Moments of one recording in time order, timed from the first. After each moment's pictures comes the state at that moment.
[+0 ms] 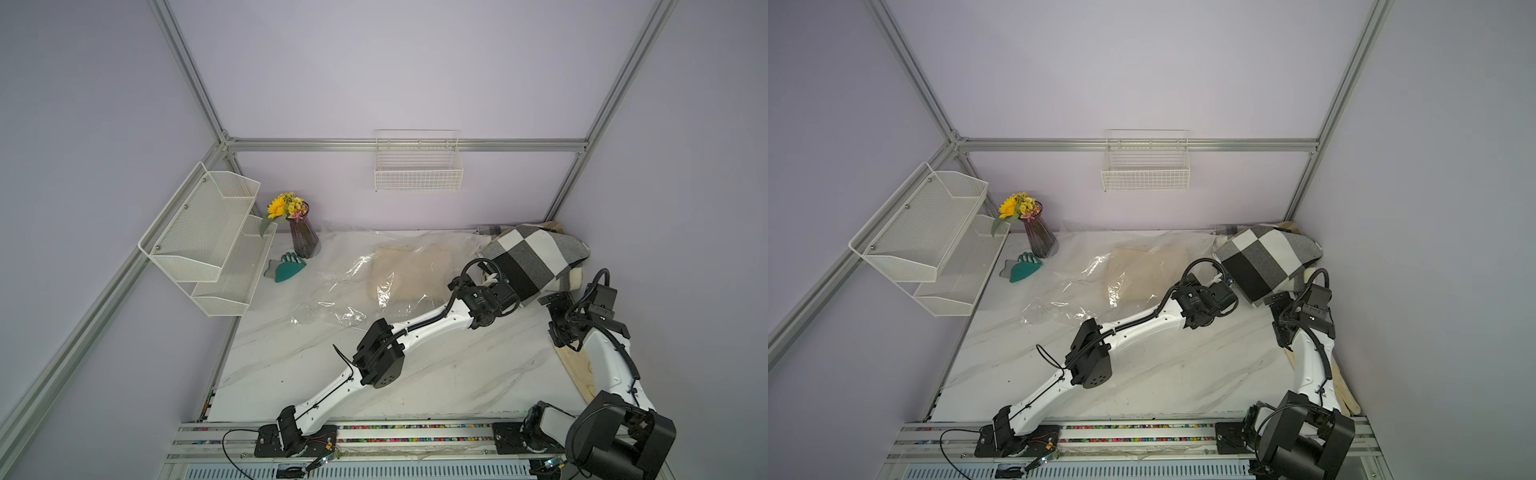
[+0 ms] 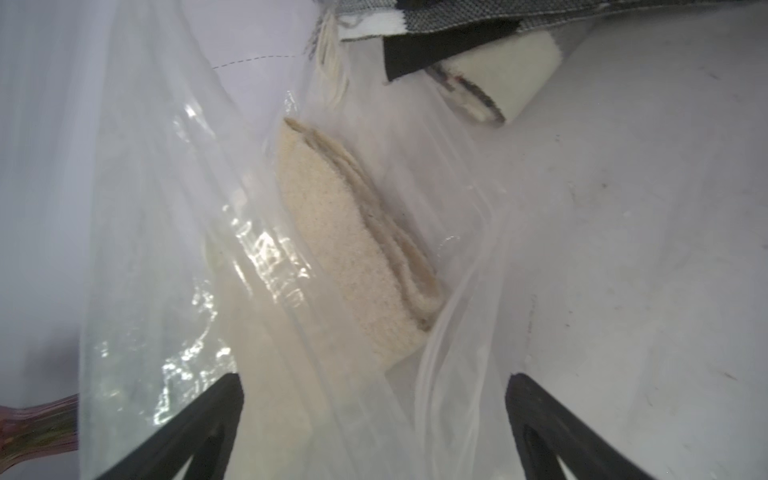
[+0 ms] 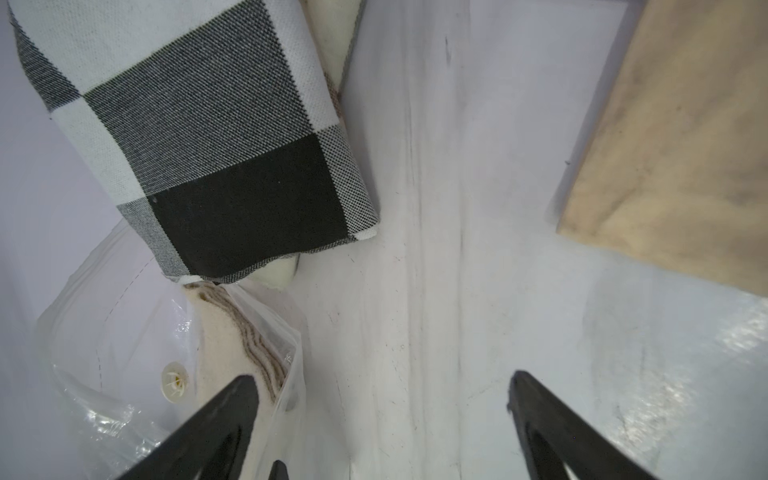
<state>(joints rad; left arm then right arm) -1.09 2.55 2.50 -0.93 -0.82 0.06 -0.49 1.14 0.79 -0.58 -0.30 0.89</state>
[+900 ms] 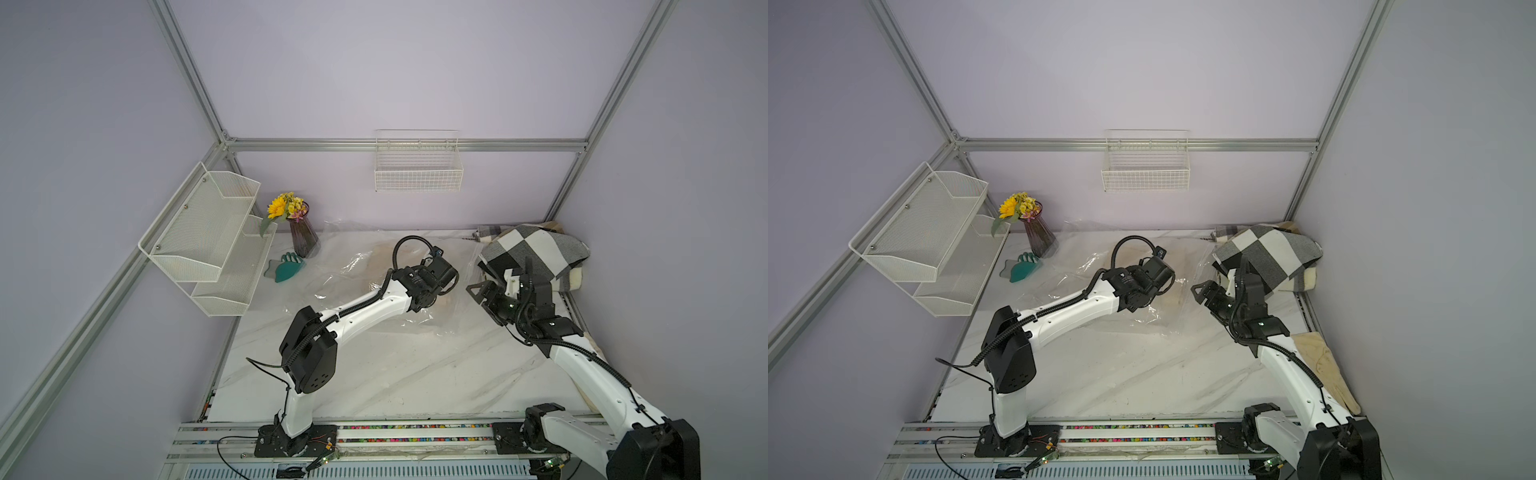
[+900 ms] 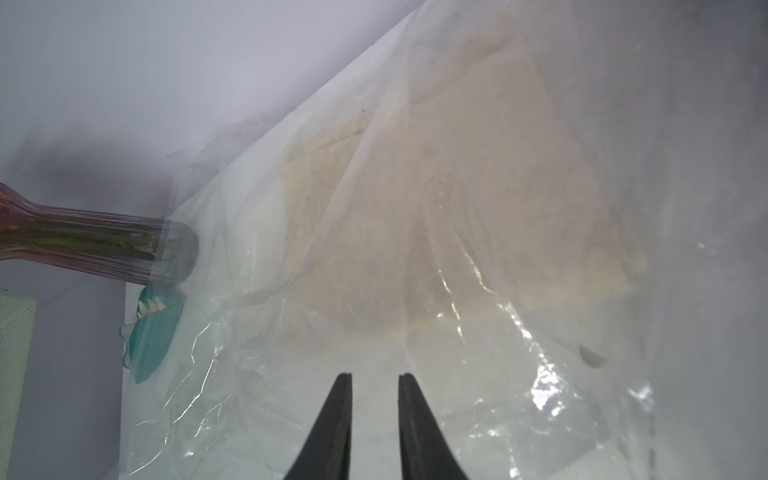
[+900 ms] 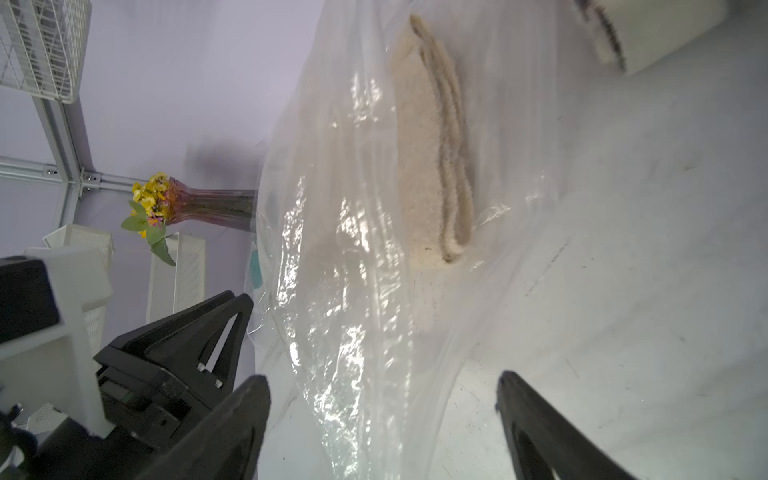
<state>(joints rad) -0.89 1.92 1.71 -0.78 -0.68 -0.21 0.19 1.09 0.73 -0.22 -0.36 0.89</state>
